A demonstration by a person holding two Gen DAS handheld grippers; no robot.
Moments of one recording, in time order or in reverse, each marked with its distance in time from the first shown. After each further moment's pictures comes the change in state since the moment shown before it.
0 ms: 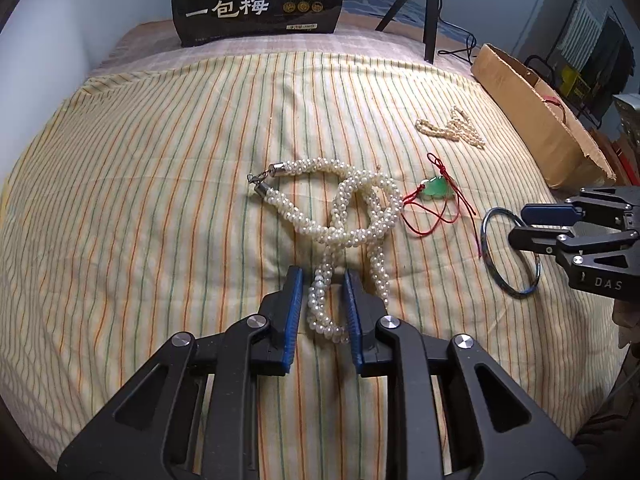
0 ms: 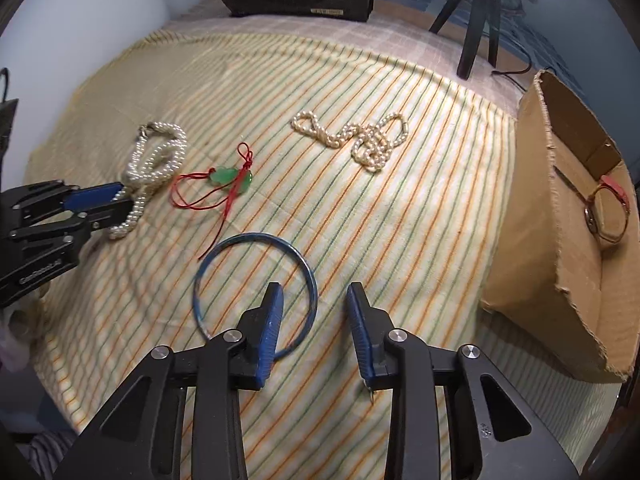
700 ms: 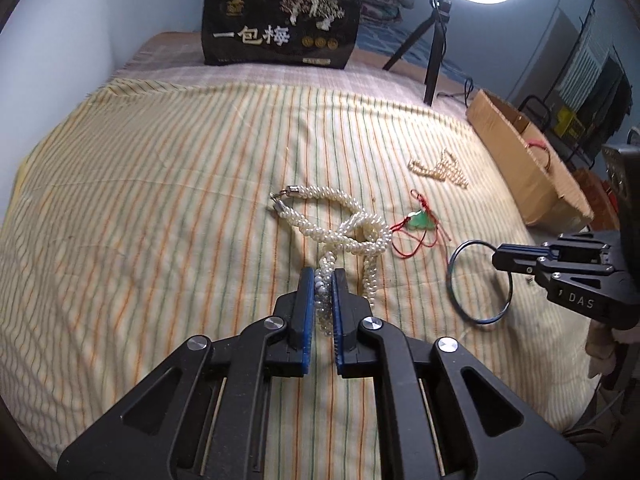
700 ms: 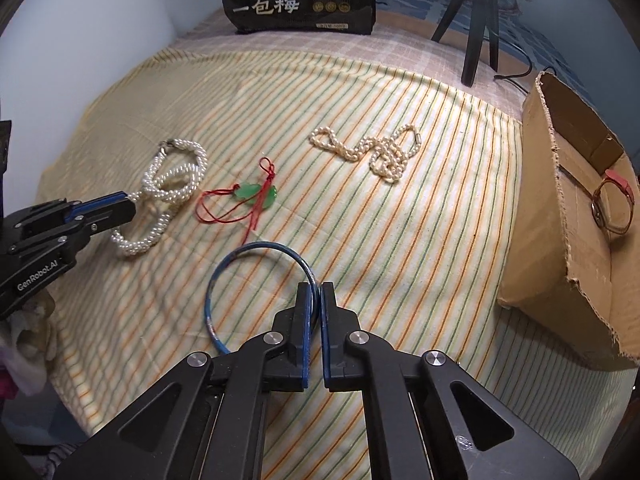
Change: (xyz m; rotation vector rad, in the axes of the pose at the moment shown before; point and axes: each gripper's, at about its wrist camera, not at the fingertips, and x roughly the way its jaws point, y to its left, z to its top) left arm -0.037 0.013 -0.003 -0.106 -0.097 -0.049; right arm -0.018 0.006 -0.002 0.050 -0.062 0.057
